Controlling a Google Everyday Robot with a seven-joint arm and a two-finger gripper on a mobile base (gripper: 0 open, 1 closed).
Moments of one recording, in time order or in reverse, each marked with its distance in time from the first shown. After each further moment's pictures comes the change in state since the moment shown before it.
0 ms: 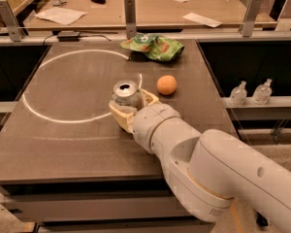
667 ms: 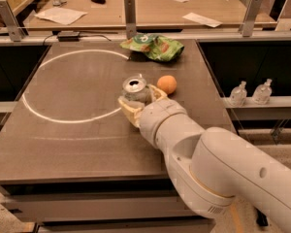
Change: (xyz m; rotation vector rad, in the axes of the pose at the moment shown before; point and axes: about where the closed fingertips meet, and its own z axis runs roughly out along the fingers) arm -0.005 -0.023 -0.001 0.077 -0.003 -0.016
